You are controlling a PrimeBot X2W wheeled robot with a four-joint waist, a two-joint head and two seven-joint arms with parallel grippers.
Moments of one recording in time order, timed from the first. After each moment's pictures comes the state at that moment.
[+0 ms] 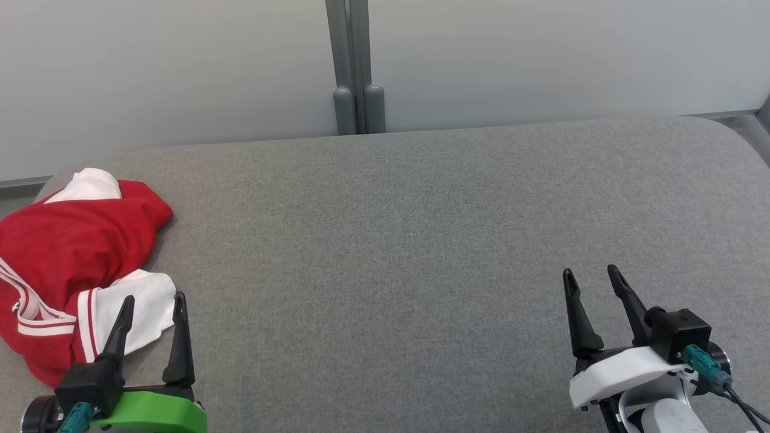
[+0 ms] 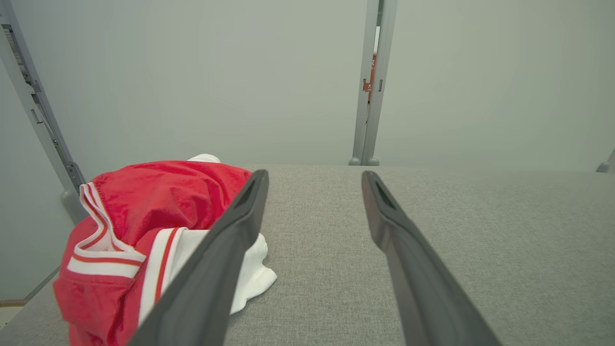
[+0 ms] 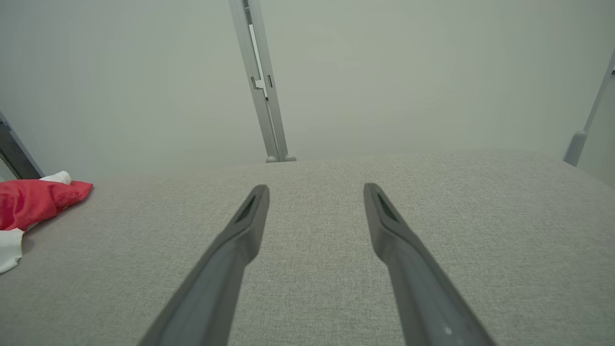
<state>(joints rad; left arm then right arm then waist) 0.01 0.13 0.03 0.17 -0.22 -0.11 -0.25 -0.04 -0.05 0.03 0.21 0.17 0.13 -0.25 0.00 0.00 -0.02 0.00</state>
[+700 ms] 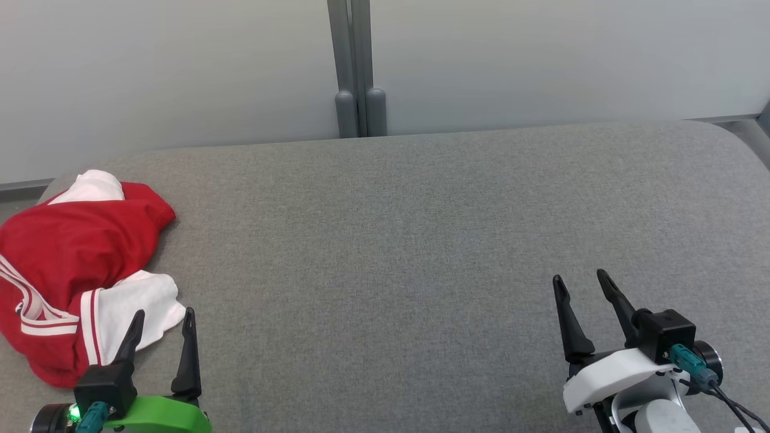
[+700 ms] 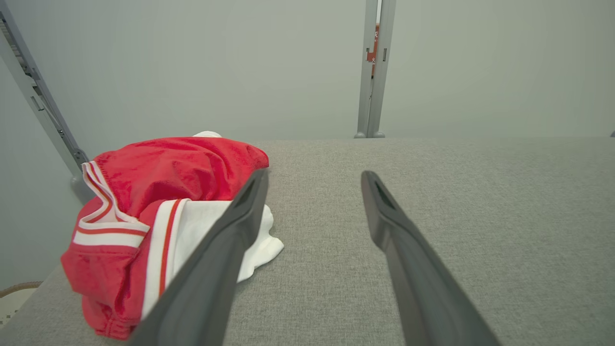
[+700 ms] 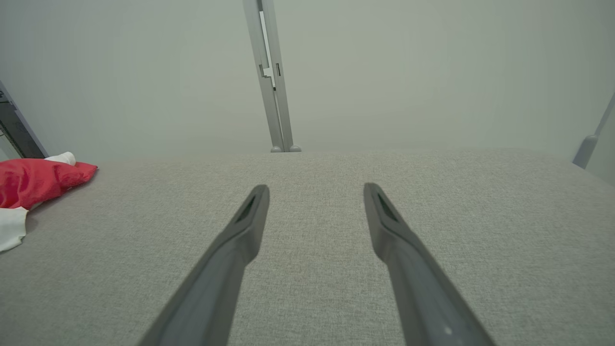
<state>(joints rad) 0.02 0.14 0.01 0.23 -0.18 -0.09 -0.23 -0.05 -0.05 0.05 0.25 0.14 0.13 -0.24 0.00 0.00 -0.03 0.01</state>
